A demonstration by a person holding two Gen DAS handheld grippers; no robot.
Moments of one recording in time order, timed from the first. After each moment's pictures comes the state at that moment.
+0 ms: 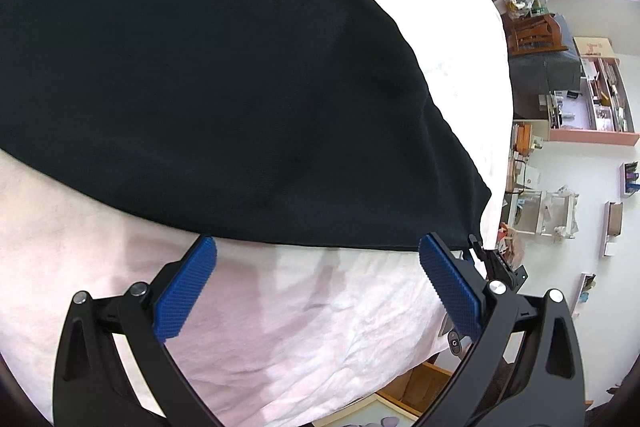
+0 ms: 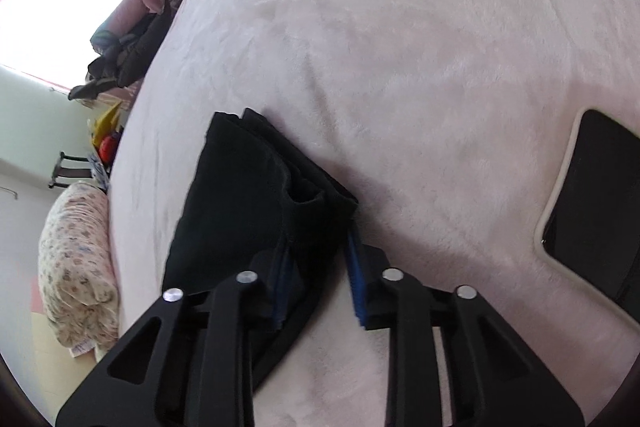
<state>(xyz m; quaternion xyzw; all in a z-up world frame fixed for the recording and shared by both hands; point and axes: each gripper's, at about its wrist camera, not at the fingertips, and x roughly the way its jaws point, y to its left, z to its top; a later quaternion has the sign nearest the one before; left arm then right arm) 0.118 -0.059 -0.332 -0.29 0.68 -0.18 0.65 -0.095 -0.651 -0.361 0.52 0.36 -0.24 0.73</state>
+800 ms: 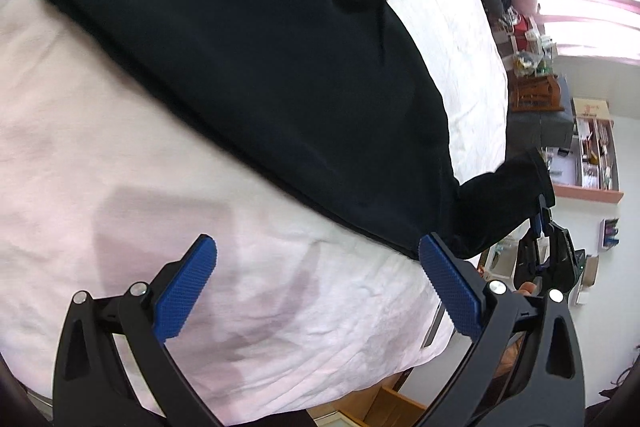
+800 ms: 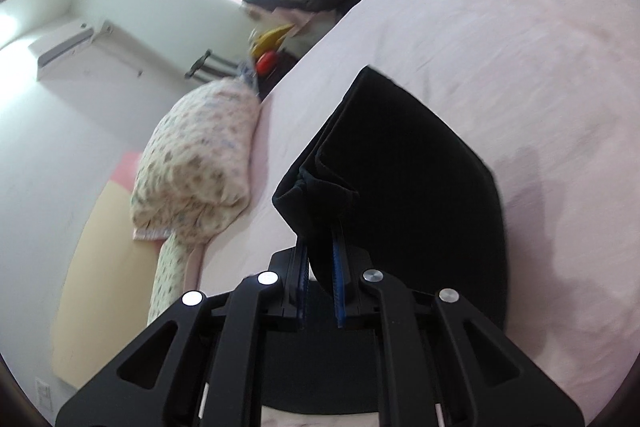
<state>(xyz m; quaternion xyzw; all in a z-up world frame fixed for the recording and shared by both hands) 0.085 0.046 -0.325 -0.38 0.65 -0.12 0.65 0.049 -0.475 -0.231 0.43 0.33 0.05 0.84</state>
